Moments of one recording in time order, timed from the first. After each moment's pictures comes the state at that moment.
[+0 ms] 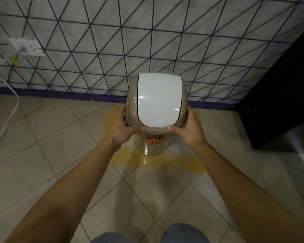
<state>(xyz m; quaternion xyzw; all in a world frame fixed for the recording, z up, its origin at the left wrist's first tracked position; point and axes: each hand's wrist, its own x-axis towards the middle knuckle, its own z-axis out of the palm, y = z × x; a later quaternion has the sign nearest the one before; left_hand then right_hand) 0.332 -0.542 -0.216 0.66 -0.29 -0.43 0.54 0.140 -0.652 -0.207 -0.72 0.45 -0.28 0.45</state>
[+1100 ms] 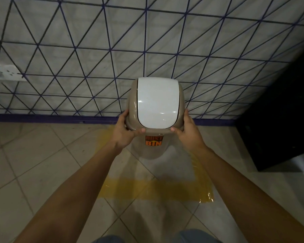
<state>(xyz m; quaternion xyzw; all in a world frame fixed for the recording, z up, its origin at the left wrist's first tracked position) 0.380 -0.640 -0.225 0.65 -0.34 -0.39 0.55 0.185 -0.736 -0.203 -0.76 0.49 -0.21 0.38</state>
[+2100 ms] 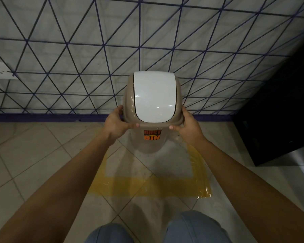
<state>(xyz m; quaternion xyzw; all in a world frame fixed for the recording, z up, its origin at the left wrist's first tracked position) 0.396 -0.653 -0.208 0.73 -0.35 -0.37 0.46 0.179 -0.750 -0.203 -0.74 0.46 -0.24 0.42</state>
